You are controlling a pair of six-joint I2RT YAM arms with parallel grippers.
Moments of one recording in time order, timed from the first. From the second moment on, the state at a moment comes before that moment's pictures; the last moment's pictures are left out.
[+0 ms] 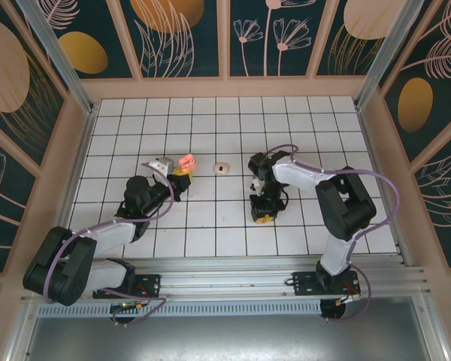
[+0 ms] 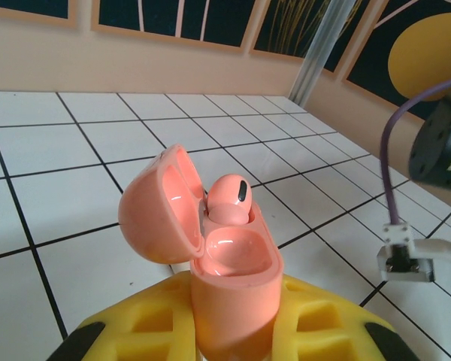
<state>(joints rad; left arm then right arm) -0.37 1.27 0.31 0.82 0.39 -0.28 0.60 1.81 1.16 -1.10 -0.34 0.34</state>
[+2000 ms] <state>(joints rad) -0.50 1.31 0.39 0.64 0.49 0.40 0.52 1.68 1.16 -0.98 -0.46 0.18</state>
